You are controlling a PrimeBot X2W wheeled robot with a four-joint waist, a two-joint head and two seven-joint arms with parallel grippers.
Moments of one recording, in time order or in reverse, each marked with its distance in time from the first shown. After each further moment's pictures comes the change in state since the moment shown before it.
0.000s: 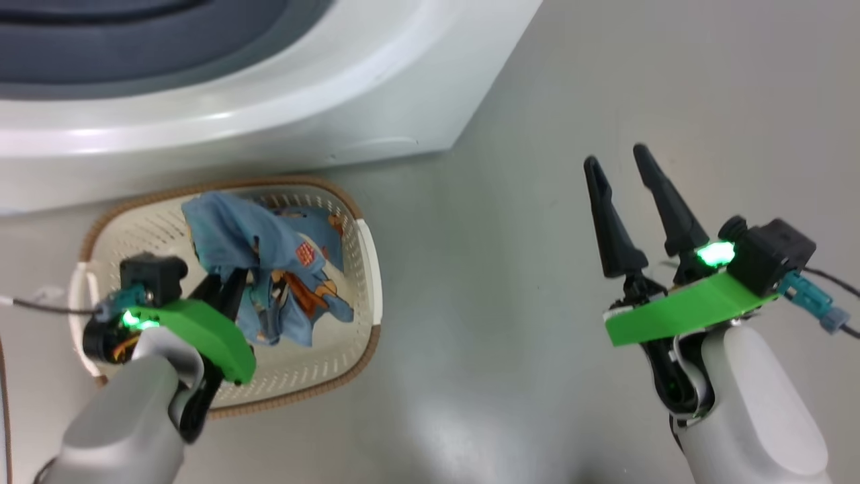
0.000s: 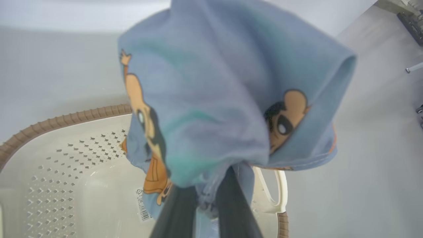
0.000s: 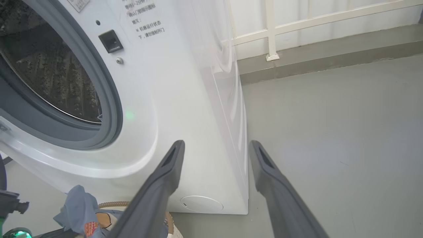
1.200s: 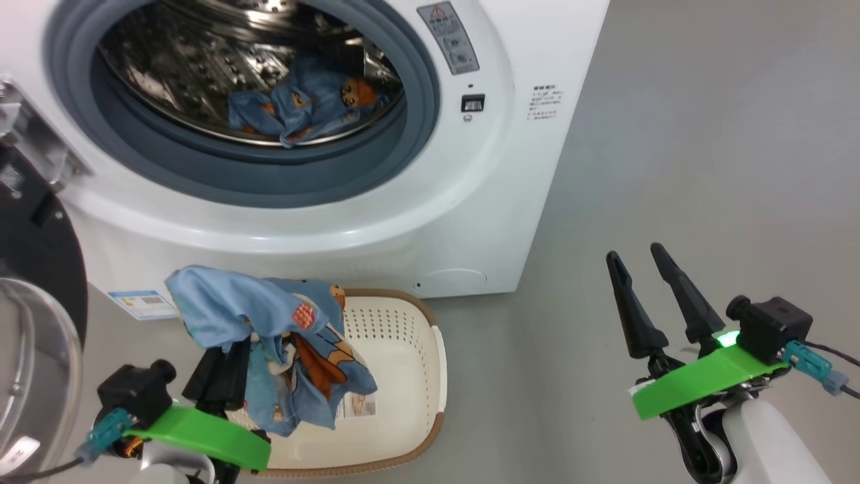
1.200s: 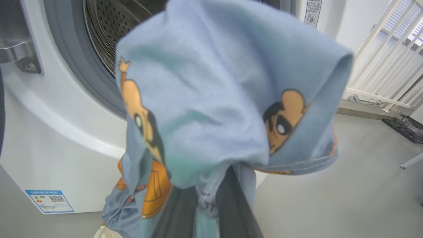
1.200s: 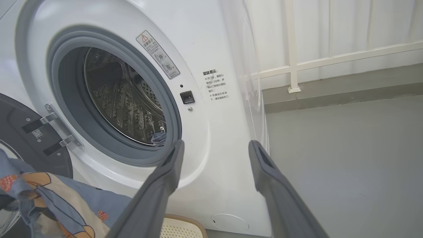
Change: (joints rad) left arm 0.486 -0.107 0.517 -0.508 0.328 0.000 0.000; right arm 0.163 -0.065 0.000 0.058 0.043 0.000 0.000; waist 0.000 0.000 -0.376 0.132
